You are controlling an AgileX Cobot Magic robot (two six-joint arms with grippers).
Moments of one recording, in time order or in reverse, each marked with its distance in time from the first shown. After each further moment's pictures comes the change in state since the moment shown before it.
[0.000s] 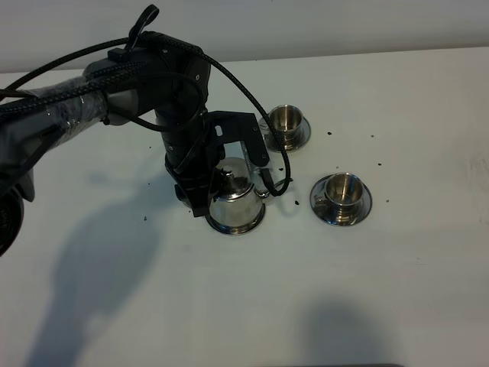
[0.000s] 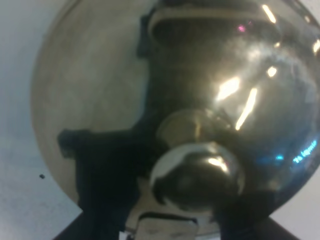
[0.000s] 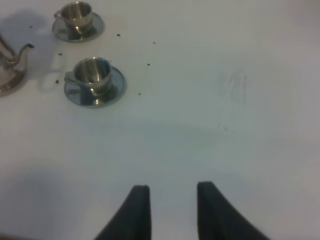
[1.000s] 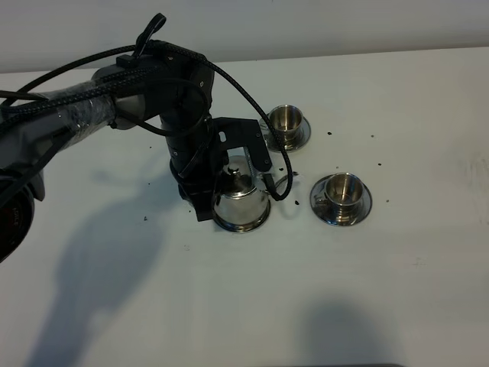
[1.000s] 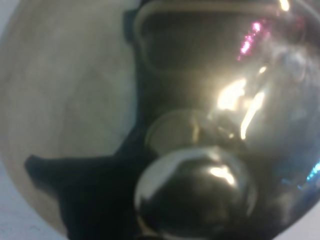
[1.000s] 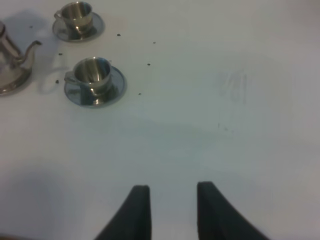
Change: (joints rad) left arm 0.000 0.029 0.000 -0.015 -0.021 0.010; right arm 0.000 0.000 0.000 0.000 0.000 0.000
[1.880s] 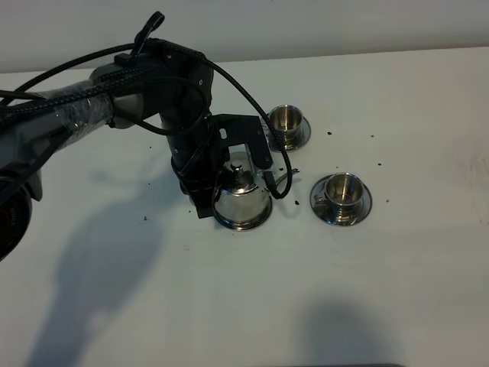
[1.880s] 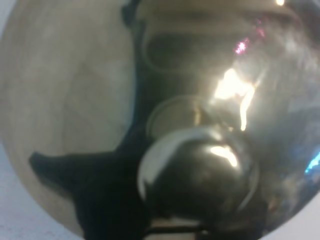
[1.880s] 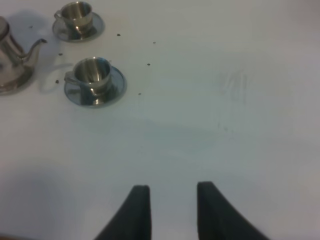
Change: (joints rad) left arm -0.001 -0.011 0.000 0.000 -0.029 0.016; right arm 0.000 0.000 0.000 0.000 0.000 0.000
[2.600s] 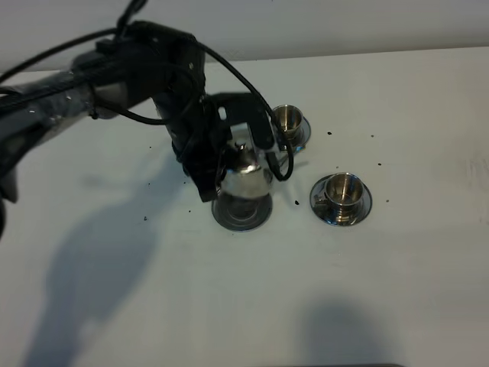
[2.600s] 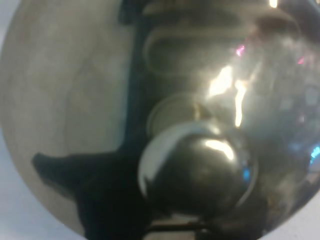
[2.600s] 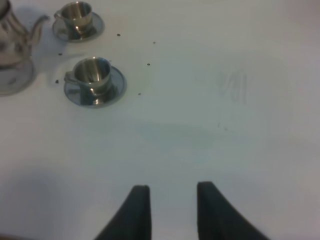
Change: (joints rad) left arm 0.000 -0.076 -0.002 -0.022 -0.059 0.003; right arm 0.000 0.000 0.000 0.000 0.000 0.000
